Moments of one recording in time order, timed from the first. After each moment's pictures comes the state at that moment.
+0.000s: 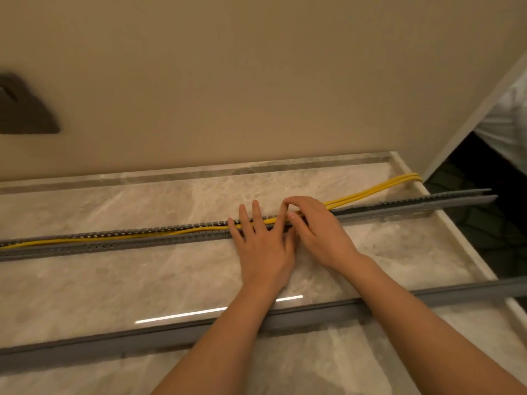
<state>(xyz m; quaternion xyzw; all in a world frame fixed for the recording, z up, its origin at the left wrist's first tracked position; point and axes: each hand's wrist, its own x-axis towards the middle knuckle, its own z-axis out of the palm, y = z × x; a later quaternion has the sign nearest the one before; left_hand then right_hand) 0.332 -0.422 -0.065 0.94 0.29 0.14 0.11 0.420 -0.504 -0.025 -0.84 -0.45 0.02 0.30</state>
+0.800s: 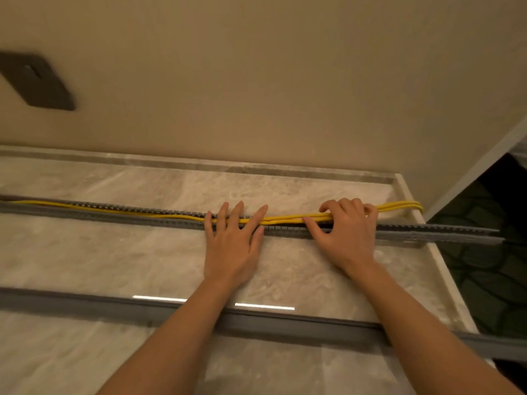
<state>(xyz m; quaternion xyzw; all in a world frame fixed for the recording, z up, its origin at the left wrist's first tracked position) 0.335 -0.421 -0.067 0.93 0.33 0.16 0.08 0.496 -0.556 -0.039 -0.88 -0.40 -0.18 0.19</state>
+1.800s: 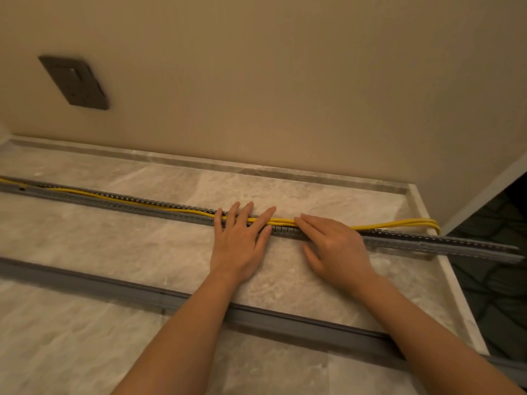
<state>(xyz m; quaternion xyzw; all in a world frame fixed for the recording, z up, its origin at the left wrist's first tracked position) 0.336 -0.421 -0.069 0.93 0.34 0.16 0.08 0.479 -0.565 -0.036 -0.75 -0.62 -0.17 0.17</state>
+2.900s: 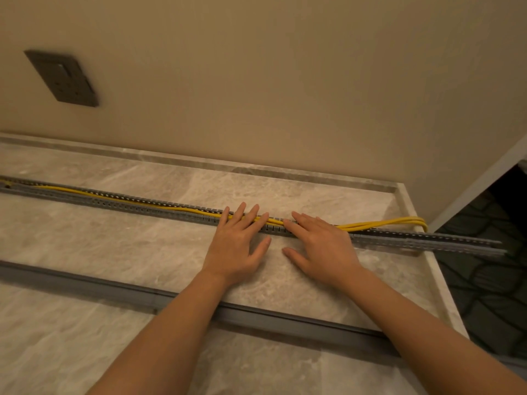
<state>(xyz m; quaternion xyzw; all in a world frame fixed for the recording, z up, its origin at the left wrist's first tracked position) 0.330 -0.430 -0.060 0.94 0.22 0.22 0.16 0.476 -0.562 -0.036 -0.80 -0.60 -0.03 0.05</state>
